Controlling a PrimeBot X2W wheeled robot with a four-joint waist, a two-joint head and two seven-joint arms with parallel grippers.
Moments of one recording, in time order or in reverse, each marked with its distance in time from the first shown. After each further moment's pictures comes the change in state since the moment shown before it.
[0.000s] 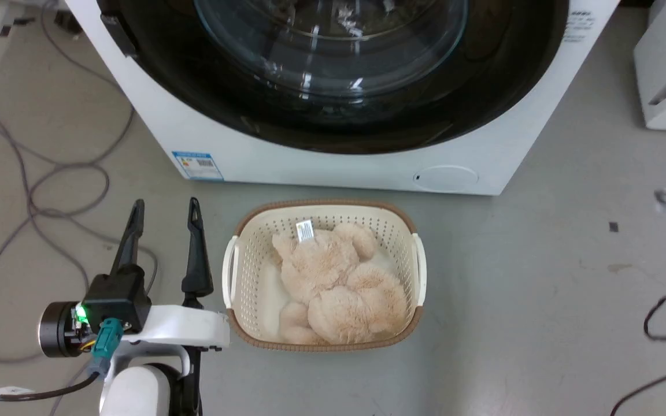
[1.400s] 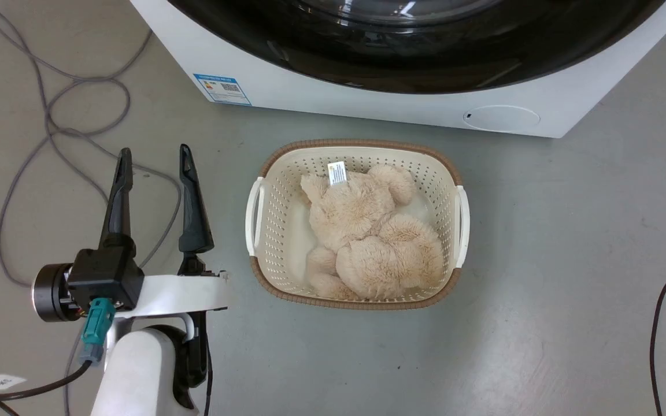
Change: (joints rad) left arm -0.110 0.000 -0.034 -0.014 -0.045 0.063 -0.087; right arm -0.565 -0.164 0.347 0.389 0.327 0.000 0.262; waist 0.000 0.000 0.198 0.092
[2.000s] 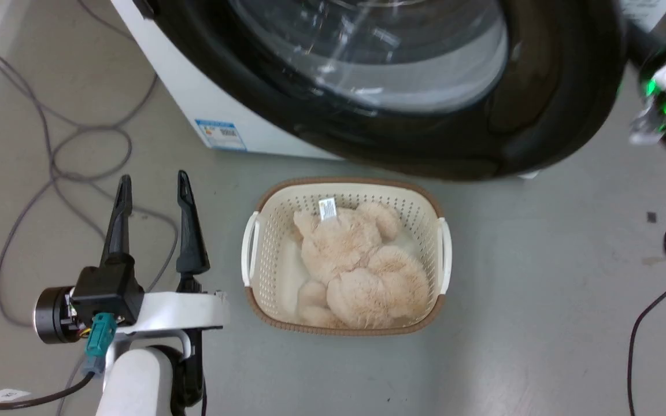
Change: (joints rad) left arm 0.046 0.000 0.018 0.026 0.006 -0.005 -0.002; right arm 0.169 -0.020 0.101 -0.120 0.110 -0.005 0.170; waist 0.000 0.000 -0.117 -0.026
